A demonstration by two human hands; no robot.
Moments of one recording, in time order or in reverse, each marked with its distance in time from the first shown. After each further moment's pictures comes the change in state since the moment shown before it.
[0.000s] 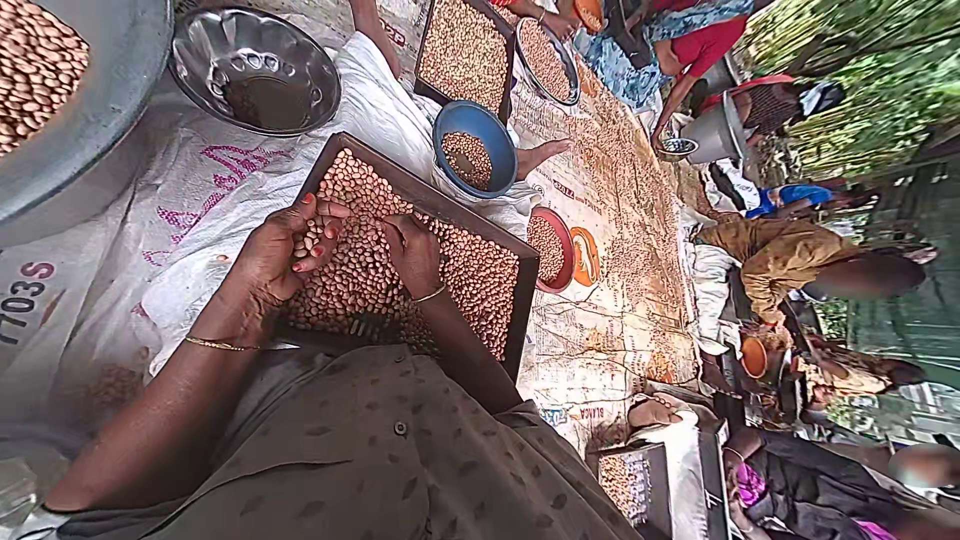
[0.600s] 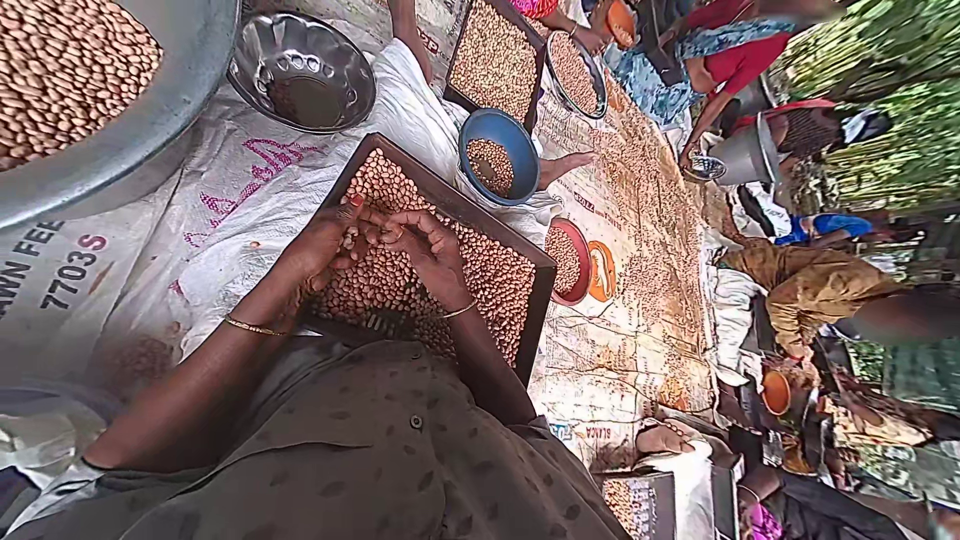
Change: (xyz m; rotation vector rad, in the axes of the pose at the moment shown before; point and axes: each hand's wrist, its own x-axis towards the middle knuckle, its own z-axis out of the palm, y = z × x) left_hand 0.013 0.007 0.015 0.367 0.076 -0.069; right_hand -0.001 -0.041 -0.047 0.720 -0.324 0.189
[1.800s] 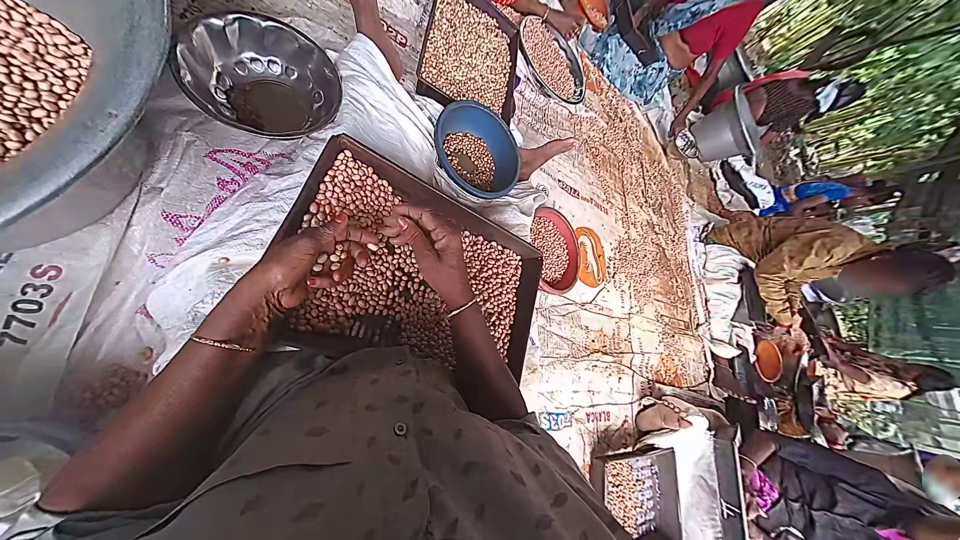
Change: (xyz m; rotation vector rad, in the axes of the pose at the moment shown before) left_hand 0.009 -0.011 -0.008 -0.067 -0.236 -0.124; right_hand 0.002 0.004 -0.029 -0.058 0.102 -0.129
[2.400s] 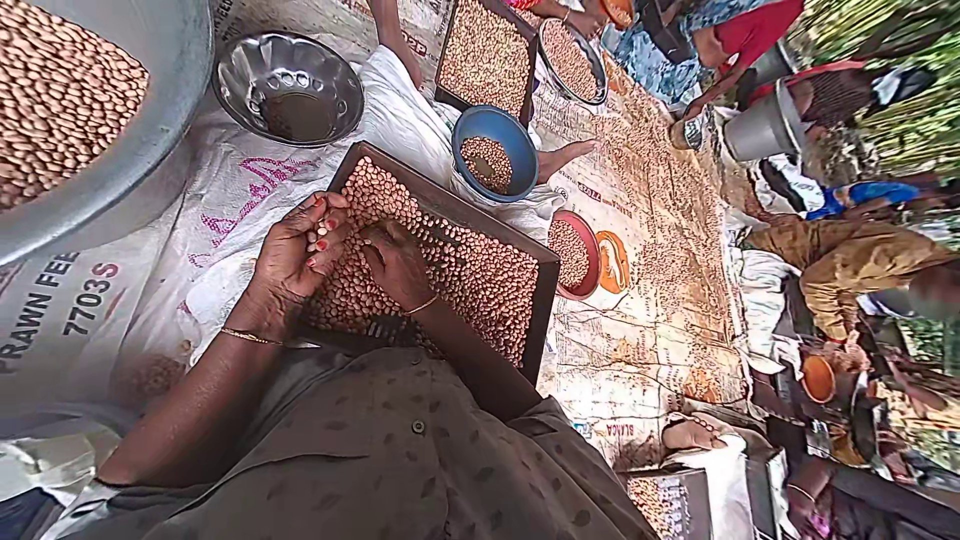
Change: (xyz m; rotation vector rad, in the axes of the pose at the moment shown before) left_hand -0.007 0.005 -0.007 -0.467 -0.047 0.415; right_hand 0.006 0.054 0.076 -0.656 -0.041 -0.158
